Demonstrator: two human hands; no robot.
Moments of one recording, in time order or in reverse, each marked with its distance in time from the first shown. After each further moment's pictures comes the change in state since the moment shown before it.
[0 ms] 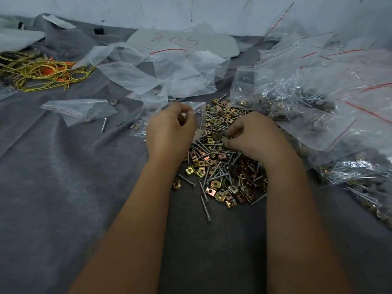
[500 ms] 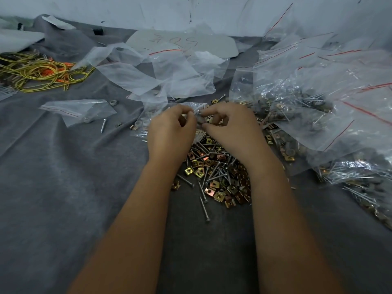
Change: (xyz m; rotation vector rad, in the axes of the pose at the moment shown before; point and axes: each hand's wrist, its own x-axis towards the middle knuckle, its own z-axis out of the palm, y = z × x) left_hand -0.002 0.002 0.001 -0.007 -0.014 0.023; right_hand 0.006 -0.020 0.022 0.387 0.206 -0.228
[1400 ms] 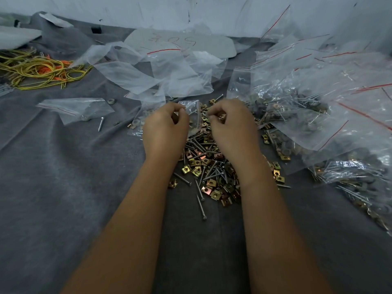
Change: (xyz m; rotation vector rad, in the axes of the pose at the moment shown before) left_hand 0.004 -0.007 0.005 -0.023 0.057 -0.084; right_hand 0.000 0.000 0.011 -0.150 0.210 0.026
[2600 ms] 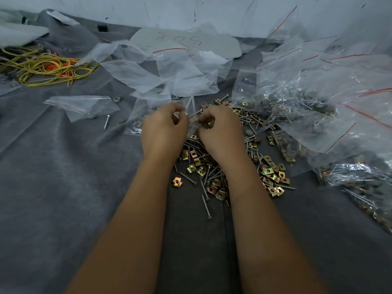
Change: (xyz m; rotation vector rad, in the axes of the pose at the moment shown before) left_hand 0.004 -0.008 -0.011 0.094 -0.017 -0.027; right_hand 0.001 -0.010 0.027 0.025 -0.116 0.027
